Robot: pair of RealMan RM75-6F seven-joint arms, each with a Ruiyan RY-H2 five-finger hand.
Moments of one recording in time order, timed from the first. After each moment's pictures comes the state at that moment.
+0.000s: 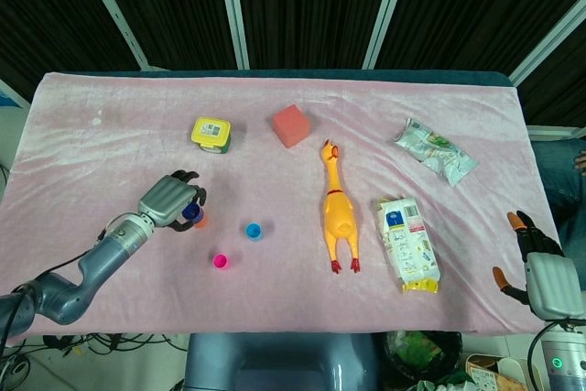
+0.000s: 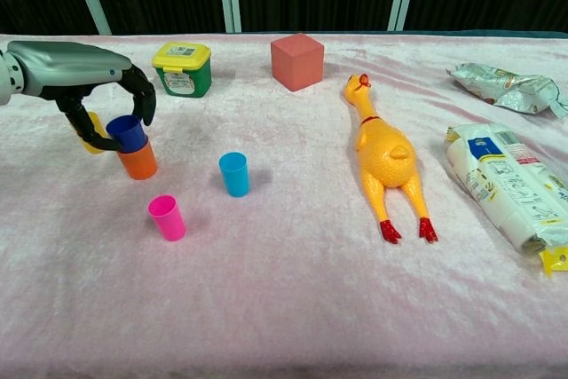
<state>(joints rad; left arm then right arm) -0.82 -1.33 -0.05 -1.42 1.27 0.73 0.16 0.07 -1.13 0.09 -1.68 -1.41 1.46 -0.06</state>
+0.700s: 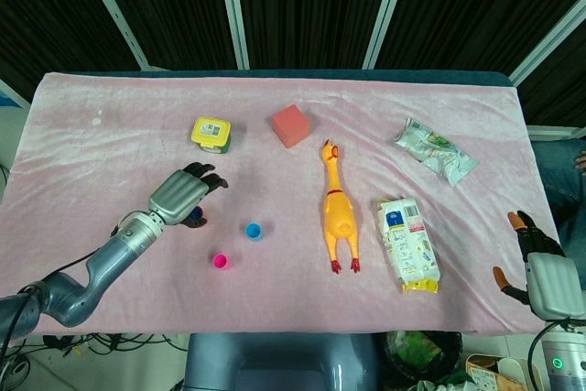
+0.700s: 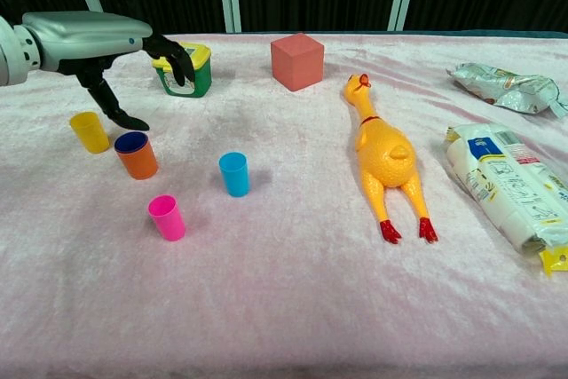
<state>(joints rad) -0.83 -1.34 -0.10 -1.47 1.34 0.83 0.14 0.07 -1.13 0.09 -1.68 -1.41 1.46 -0.06</state>
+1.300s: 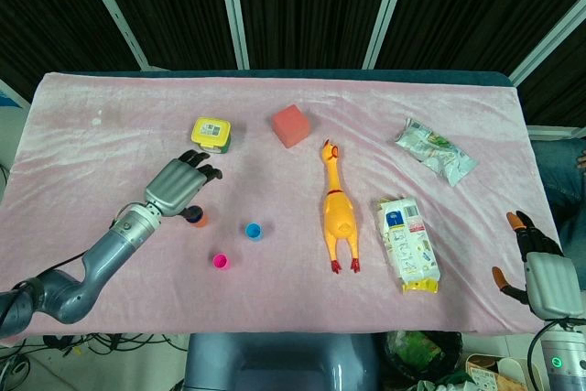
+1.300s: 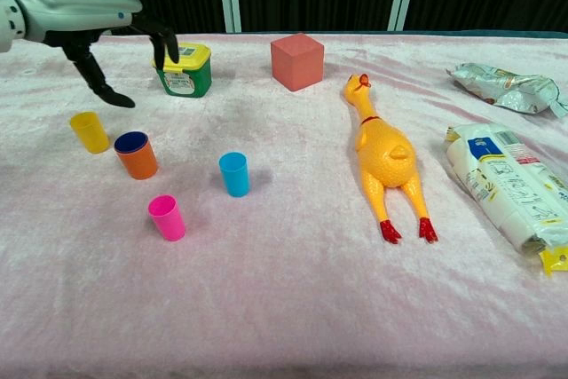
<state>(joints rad) -0.84 -1.25 -0.11 -1.57 1.19 0.82 0.35 0.07 -1.13 0.09 -1.68 -1.41 1.45 -0.06</state>
